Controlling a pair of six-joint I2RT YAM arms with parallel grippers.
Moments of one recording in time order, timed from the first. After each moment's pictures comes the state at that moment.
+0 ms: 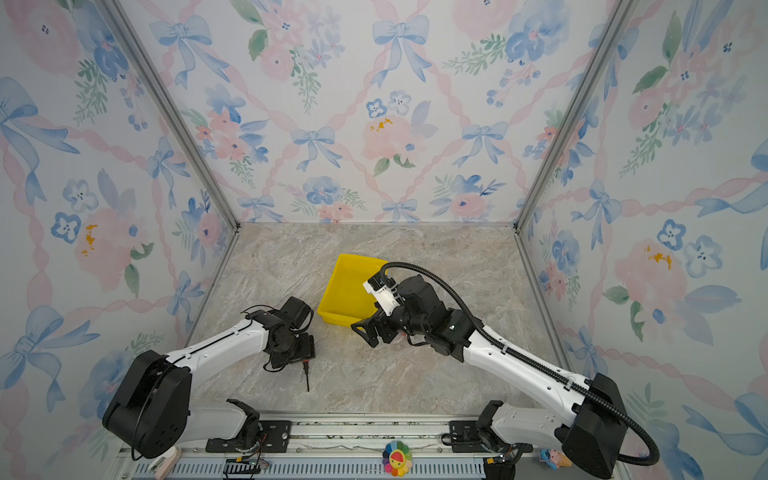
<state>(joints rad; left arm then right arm) -0.45 1.35 0.68 -0.78 -0.03 -0.71 0.85 1.20 0.96 -0.30 -0.26 0.17</state>
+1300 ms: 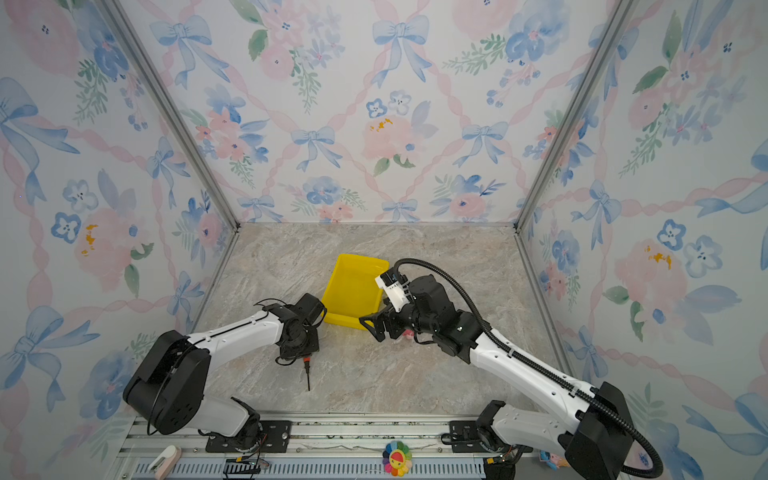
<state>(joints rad) -0.52 1.46 0.77 -0.77 -0.11 -0.76 0.77 1.15 0.90 -0.25 -0.27 0.21</state>
